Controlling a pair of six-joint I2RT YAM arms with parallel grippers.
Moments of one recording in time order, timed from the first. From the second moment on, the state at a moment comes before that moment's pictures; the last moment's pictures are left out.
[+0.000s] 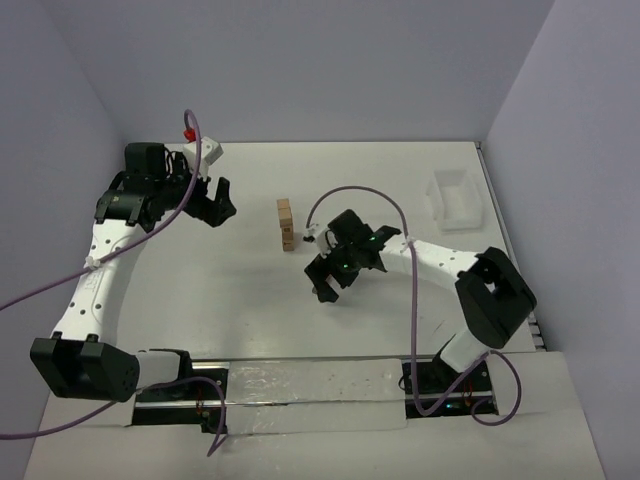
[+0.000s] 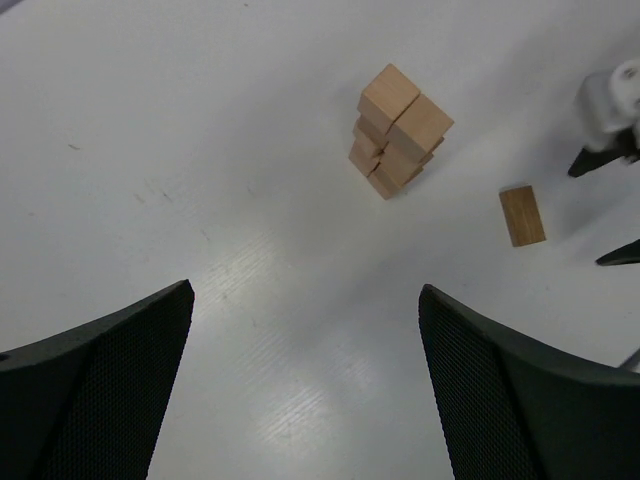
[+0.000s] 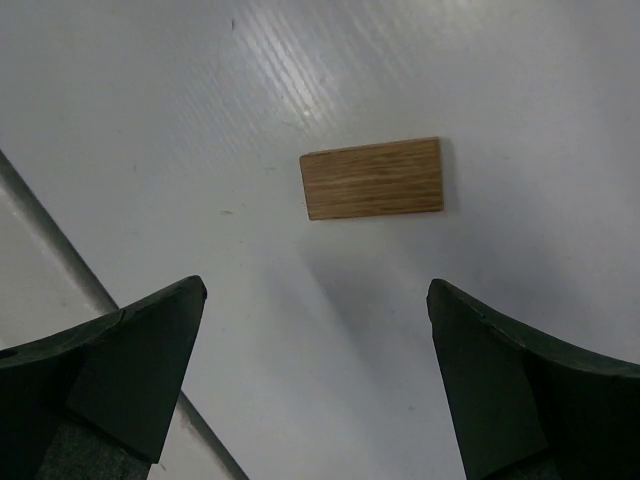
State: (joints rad) left arm -0.13 1.29 1.37 -0.76 0.46 0.33; right arm 0.68 1.54 0.98 -0.47 -0.36 -0.08
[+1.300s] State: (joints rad) left arm -0.11 1.28 1.29 -0.69 0.62 0.28; right arm 0.78 1.86 1.19 -0.54 -0.16 -0.26
